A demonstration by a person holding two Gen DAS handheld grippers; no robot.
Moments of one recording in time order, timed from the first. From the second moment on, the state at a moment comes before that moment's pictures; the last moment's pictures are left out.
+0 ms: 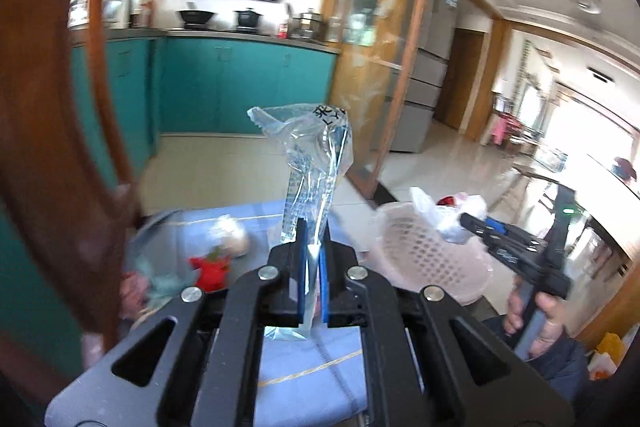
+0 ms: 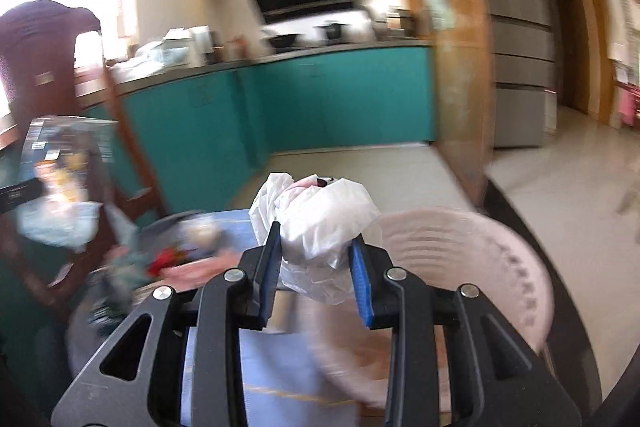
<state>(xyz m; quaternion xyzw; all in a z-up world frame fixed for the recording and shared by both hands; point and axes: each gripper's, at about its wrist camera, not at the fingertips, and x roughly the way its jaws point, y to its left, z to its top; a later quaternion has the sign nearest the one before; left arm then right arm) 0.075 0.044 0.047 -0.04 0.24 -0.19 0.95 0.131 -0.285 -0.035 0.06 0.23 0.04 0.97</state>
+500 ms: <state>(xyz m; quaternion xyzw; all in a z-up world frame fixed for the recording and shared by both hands) 0.186 -0.150 -0.019 0.01 0.33 -0.32 0.89 0.146 -0.336 -0.099 0.01 0.32 -0.13 0.94</state>
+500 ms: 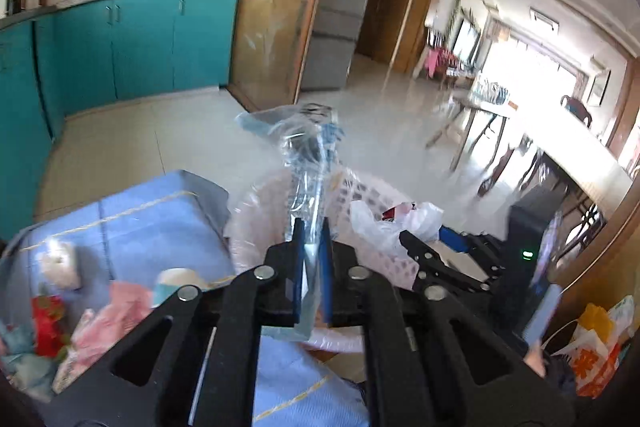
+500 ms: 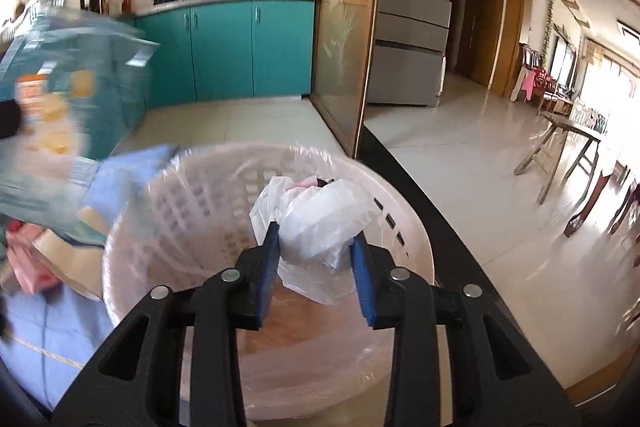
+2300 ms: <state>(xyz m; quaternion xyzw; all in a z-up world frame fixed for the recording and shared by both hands) 0.098 0.055 -0.096 0.03 0.40 0.05 0.91 0.225 -0.118 -0.133 -0.16 0.40 0.15 0.89</state>
